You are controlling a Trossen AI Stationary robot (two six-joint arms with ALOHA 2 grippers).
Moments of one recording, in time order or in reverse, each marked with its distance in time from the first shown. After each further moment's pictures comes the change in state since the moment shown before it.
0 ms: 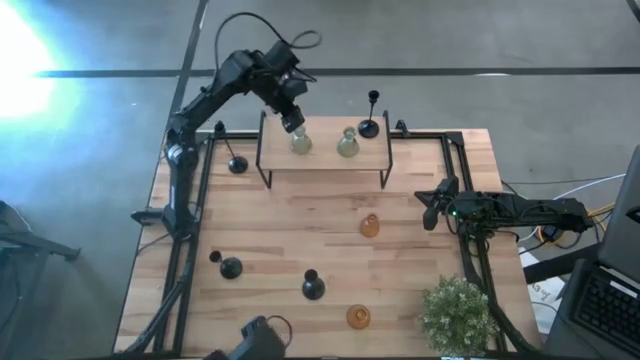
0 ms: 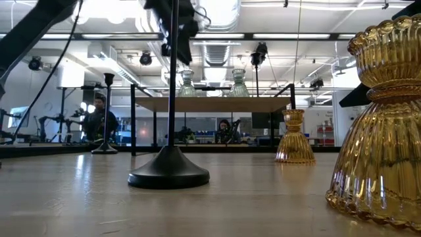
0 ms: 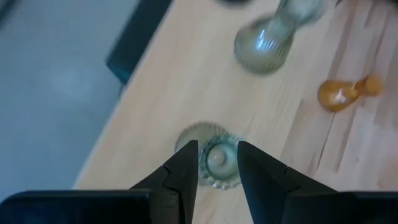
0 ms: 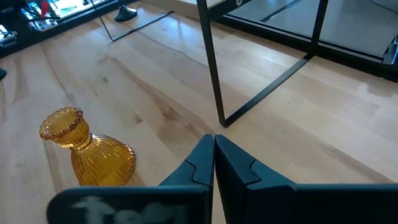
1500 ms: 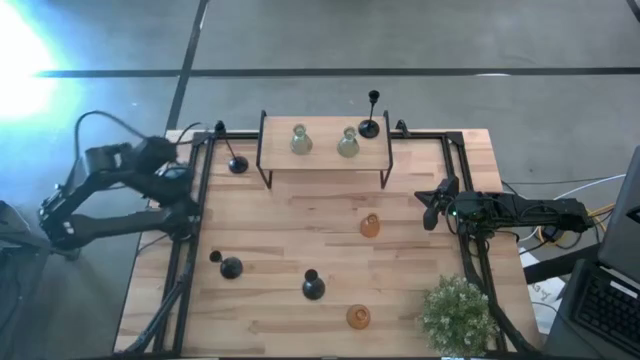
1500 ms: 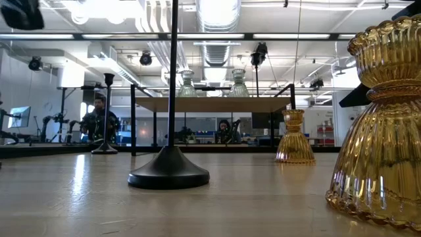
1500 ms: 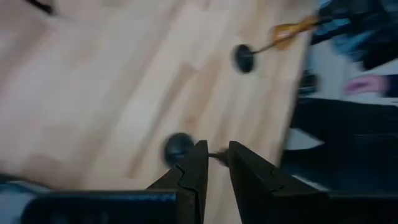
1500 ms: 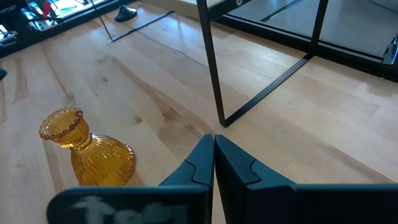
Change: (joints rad) left arm -0.239 -1.268 -1.169 -0.134 0.247 -0.418; right arm 0.000 0.000 0.000 0.000 0.000 0.000
